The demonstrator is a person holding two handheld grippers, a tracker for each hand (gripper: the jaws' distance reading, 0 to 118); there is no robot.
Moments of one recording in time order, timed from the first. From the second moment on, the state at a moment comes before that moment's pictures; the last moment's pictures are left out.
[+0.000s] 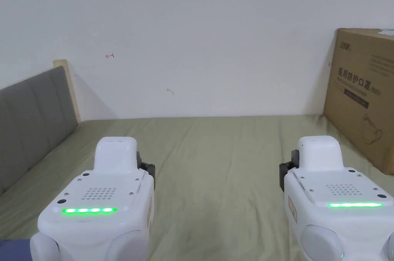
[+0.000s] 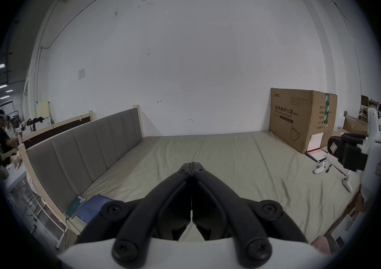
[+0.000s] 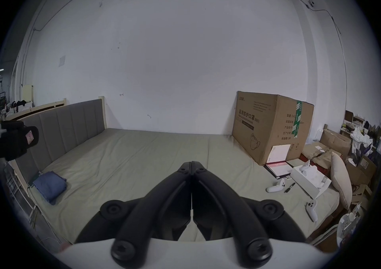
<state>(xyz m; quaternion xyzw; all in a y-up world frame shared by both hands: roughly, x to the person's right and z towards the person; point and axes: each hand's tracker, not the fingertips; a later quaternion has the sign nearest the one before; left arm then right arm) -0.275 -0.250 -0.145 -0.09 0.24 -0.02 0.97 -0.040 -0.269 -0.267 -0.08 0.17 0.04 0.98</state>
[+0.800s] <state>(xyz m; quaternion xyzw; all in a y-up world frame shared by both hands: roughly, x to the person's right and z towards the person) -0.266 -0.254 -0.141 -0.09 0.26 -0.03 0.96 -0.038 -0.266 -0.271 -0.08 0.17 0.05 0.98</state>
